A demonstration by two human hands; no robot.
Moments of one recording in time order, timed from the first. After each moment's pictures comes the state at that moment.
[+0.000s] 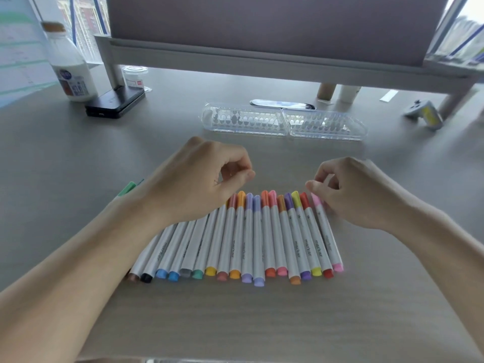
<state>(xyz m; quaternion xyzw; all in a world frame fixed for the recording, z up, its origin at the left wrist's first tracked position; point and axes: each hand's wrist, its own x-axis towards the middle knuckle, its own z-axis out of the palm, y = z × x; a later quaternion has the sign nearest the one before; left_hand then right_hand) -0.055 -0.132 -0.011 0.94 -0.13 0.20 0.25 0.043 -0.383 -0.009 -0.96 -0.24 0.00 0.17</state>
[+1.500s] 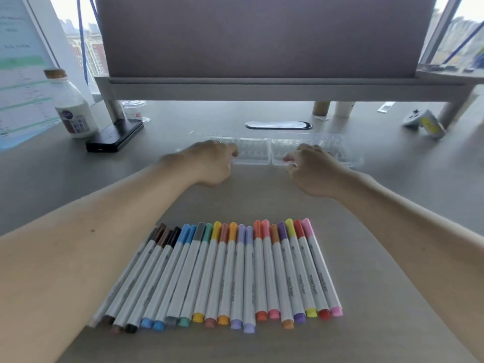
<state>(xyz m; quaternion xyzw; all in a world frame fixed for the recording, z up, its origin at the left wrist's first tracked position) 0.072 -0.111 0.009 1.00 0.04 -0.02 0.05 0.136 -0.331 -0.008 -0.96 -0.26 -0.01 0.11</state>
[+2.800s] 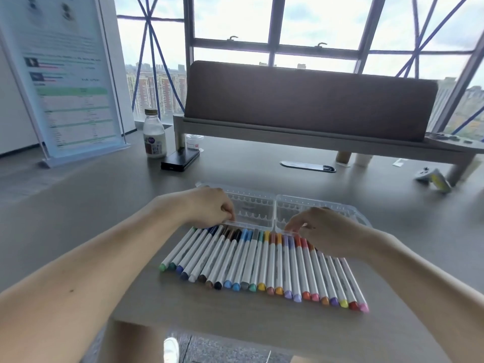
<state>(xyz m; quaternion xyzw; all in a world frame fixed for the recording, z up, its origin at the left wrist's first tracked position) -0.081 -0.058 0.029 0.99 0.02 -0.07 0.11 -0.001 -0.318 0.023 -0.92 -0.37 0.10 0.10</state>
